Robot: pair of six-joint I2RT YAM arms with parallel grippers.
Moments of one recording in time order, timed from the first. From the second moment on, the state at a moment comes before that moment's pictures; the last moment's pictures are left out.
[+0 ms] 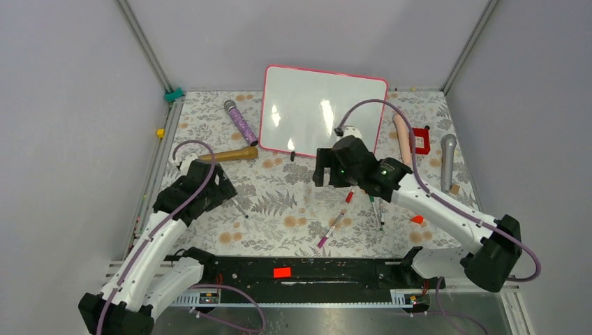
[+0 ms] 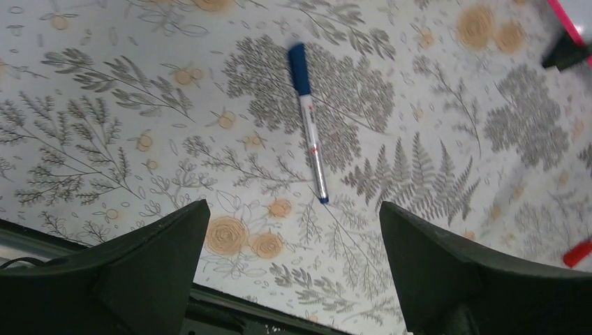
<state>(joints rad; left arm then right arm) -0.37 0.81 0.80 -0.96 -0.30 -0.80 0.78 1.24 1.09 -0.63 0.18 0.65</state>
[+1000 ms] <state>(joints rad) -0.16 1.50 0.85 -0.60 -0.31 -0.92 0.93 1.31 1.19 -0.60 0.28 0.41</state>
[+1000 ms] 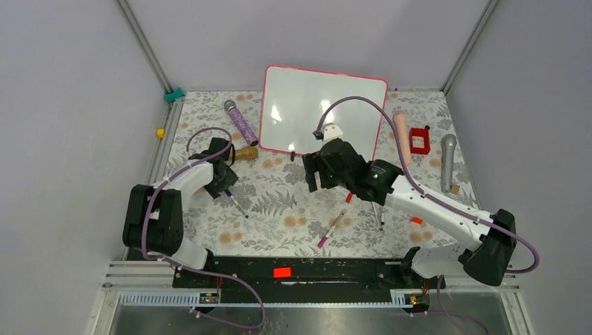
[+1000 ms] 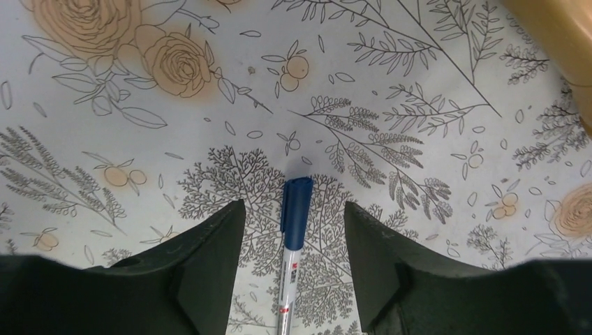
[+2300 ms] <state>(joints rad) -0.14 1.13 0.88 -0.61 0.38 -1.46 1.00 1.45 1.27 -0.32 0.13 0.83</state>
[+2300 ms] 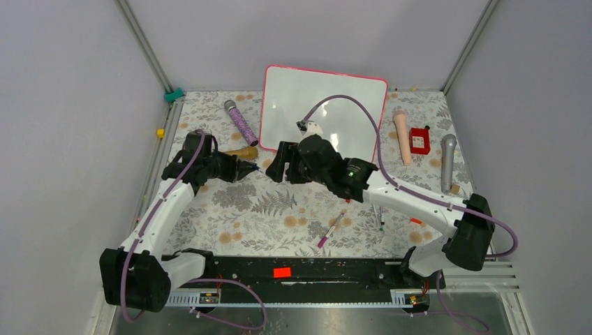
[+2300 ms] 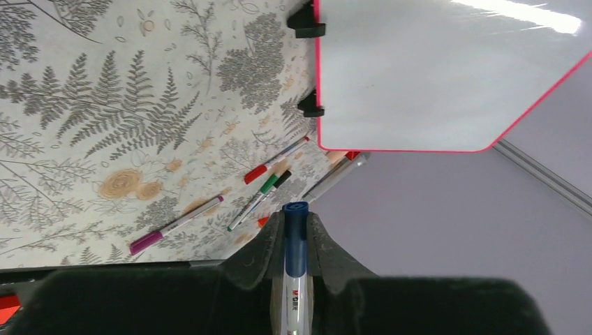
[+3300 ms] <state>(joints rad) -0.17 1.02 0.83 -0.55 0.37 -1.55 1.05 1.61 1.36 -0.30 0.20 0.99</state>
